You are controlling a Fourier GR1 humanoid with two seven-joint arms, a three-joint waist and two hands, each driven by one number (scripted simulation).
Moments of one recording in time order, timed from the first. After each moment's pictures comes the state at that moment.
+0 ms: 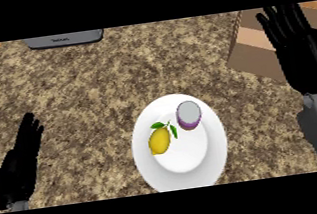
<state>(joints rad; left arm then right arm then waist) 0.07 0.43 -0.15 -1.52 0.35 0.31 -0.04 -0.40 -0.32 0.06 -1.64 -0.40 -0.20 0.11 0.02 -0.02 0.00</state>
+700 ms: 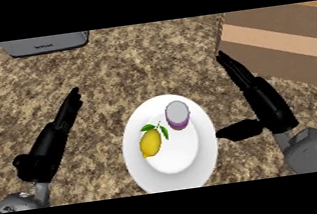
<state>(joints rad) -0.10 0.46 -0.35 -1.60 0.22 0.18 -0.01 -0.31 -0.49 0.50 -1.55 0.28 -0.29 0.03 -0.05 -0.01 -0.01</state>
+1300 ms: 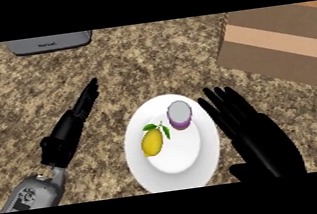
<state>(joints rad) -0.21 0.40 -0.39 -1.55 0.18 0.15 0.04 -0.25 -0.60 0.74 -1.94 0.81 -0.11 0.48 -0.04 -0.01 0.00</state>
